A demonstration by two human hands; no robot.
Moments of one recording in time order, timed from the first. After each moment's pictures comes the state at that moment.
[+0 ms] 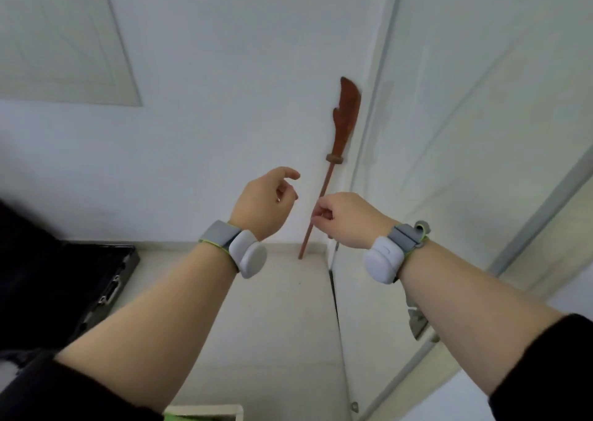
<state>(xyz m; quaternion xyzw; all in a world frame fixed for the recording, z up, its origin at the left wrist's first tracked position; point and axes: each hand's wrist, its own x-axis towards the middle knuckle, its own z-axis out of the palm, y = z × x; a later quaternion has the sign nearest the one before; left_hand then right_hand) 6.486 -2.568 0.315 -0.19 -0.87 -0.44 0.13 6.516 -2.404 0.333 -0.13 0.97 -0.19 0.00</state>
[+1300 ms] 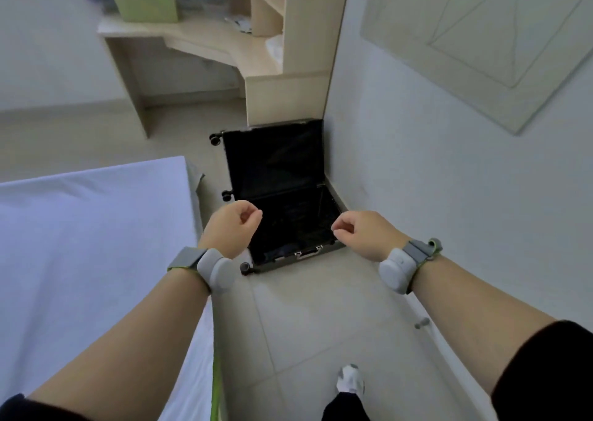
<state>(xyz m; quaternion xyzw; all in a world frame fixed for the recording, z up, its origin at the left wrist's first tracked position) 6.289 -3.025 0.175 0.48 -0.78 -0.35 0.21 6.067 -2.911 0.199 -0.58 0.78 -0.12 0.23</state>
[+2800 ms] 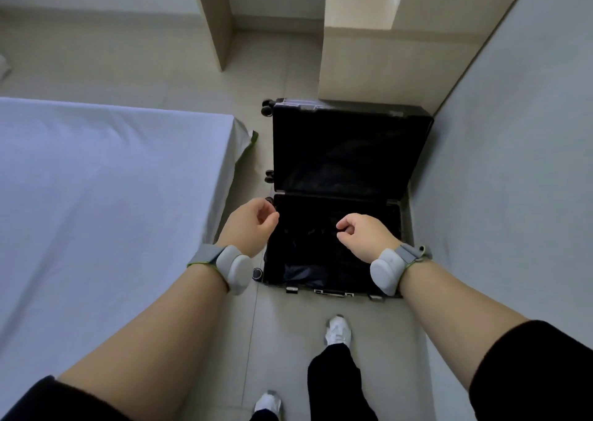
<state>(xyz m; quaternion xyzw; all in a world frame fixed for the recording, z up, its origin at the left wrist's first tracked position) 6.056 -3.343 0.048 0.66 -0.62 -0.38 0.18 5.826 -3.340 0.024 -0.62 0.67 -0.02 0.40</state>
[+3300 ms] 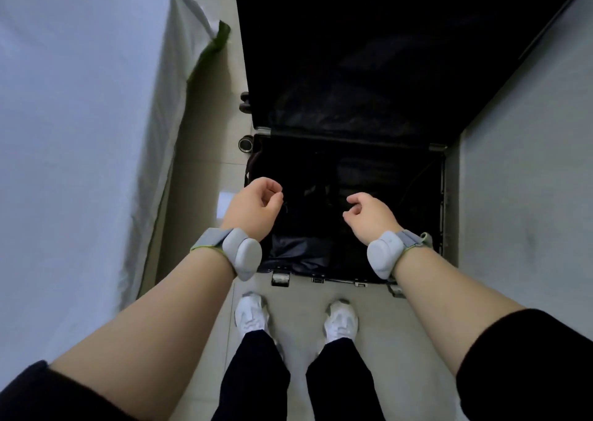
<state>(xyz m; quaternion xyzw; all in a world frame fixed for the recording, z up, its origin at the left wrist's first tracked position) 6.014 -3.485 -0.274 0.70 -0.54 -0.47 0.10 5.800 -3.474 -0.310 -0.48 0.73 0.01 0.49</state>
